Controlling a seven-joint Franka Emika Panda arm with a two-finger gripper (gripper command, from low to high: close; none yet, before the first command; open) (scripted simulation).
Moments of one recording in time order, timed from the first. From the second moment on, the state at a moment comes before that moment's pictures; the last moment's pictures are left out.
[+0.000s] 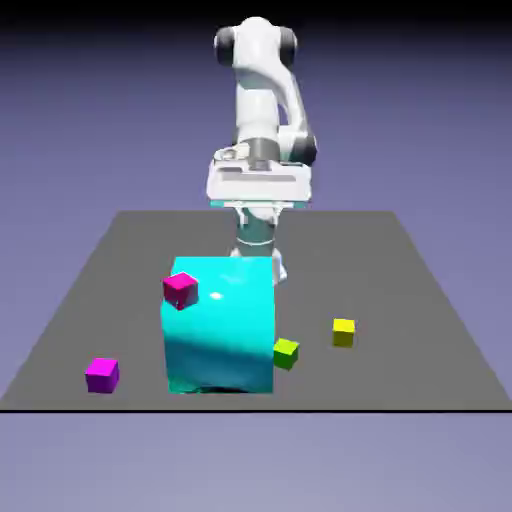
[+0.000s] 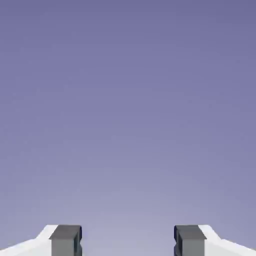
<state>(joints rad) -0.01 -0.53 0.00 -2.77 0.01 3.01 0.76</state>
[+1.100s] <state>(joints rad) -0.53 0.57 -0.15 -1.96 0.41 2.35 1.51</state>
